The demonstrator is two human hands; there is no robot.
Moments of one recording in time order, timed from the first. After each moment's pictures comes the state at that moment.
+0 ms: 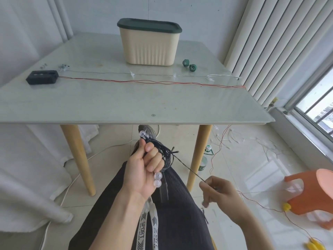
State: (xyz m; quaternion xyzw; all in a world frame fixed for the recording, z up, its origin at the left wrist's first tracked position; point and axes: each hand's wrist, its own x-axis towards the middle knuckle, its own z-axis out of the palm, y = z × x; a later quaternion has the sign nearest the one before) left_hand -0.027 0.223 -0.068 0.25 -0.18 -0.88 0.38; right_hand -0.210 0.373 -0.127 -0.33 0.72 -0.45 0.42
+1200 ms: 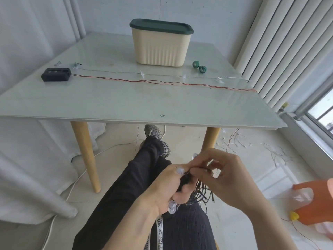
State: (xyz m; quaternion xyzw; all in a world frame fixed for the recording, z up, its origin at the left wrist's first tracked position) left_hand -0.039 0.251 -0.075 0.26 -0.44 -0.85 0.12; right_hand -0.173 0.336 -0.029 -0.58 0.68 -0.41 0.19
